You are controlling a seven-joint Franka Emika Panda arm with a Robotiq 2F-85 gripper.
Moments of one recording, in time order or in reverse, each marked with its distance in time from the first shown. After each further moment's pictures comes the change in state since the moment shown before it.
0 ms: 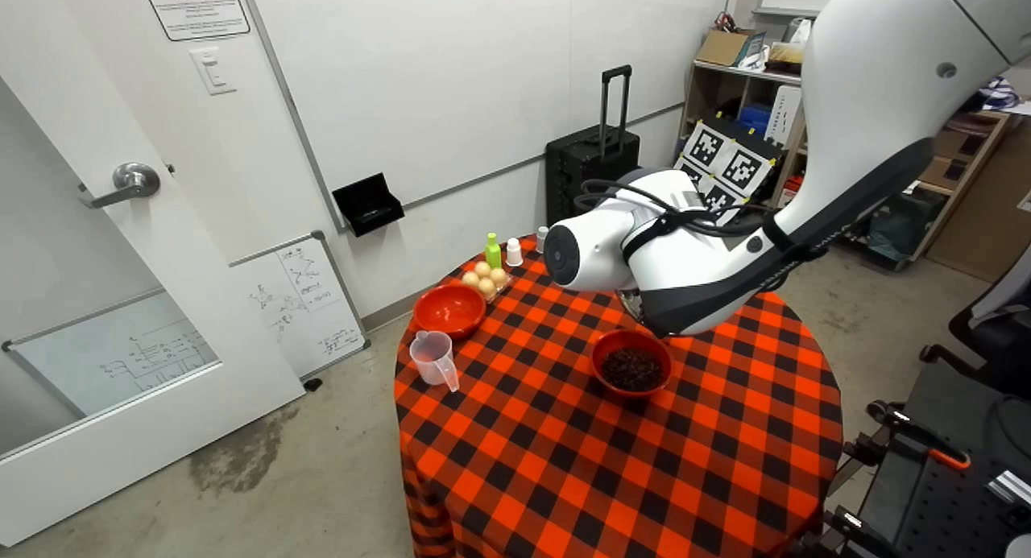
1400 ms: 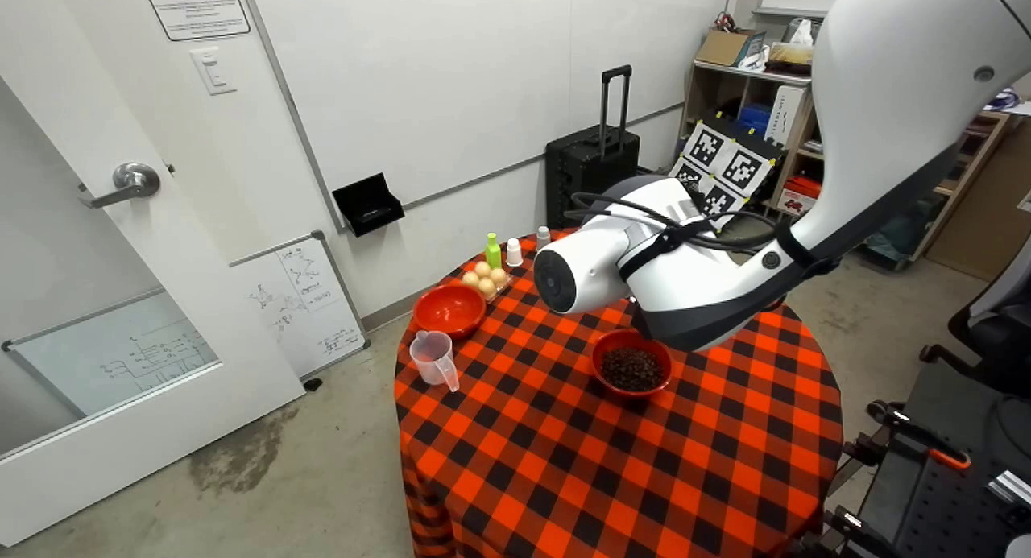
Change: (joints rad) arm 0.033 -0.022 0.043 -0.014 -0.115 -0.085 0.201
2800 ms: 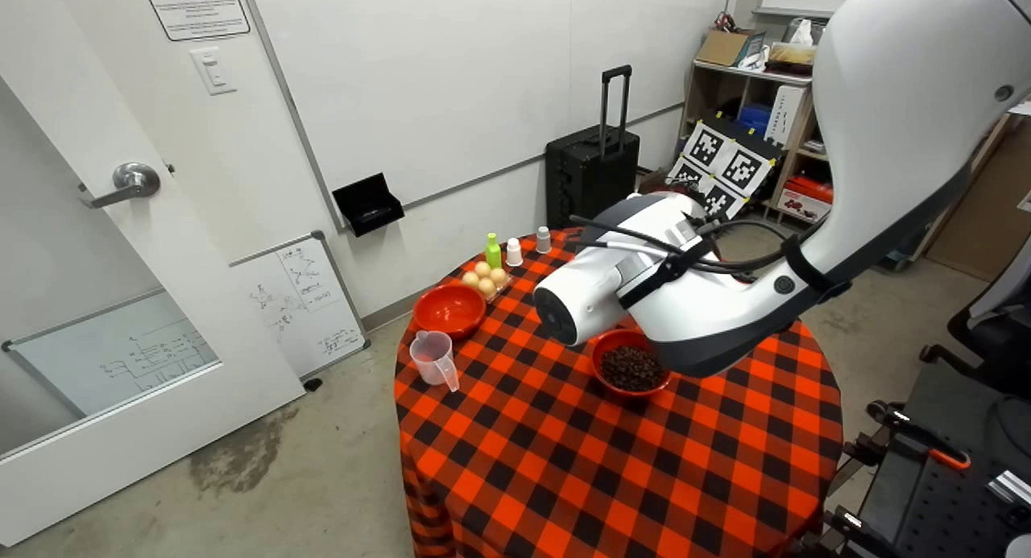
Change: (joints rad) arm 0.032 0.003 0.034 -0.018 -0.090 -0.215 0.208
